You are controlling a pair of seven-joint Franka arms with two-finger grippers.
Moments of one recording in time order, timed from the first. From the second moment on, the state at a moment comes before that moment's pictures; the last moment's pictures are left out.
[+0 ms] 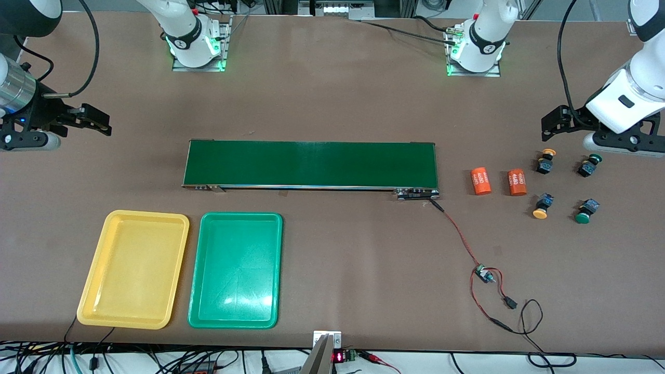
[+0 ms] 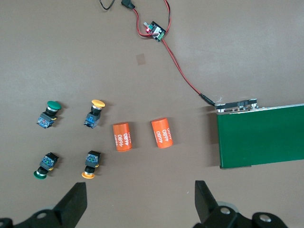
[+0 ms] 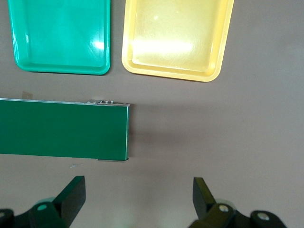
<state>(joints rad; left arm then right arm) -0.06 -0.01 0.00 -1.70 0.03 1.66 0.04 0.04 0.02 -0.01 -1.67 -0.02 1.61 -0.01</state>
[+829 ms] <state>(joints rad) -0.06 -0.01 0.00 -1.70 0.03 1.64 0.04 0.04 0.02 -0.01 -1.67 -0.02 1.61 -0.01</state>
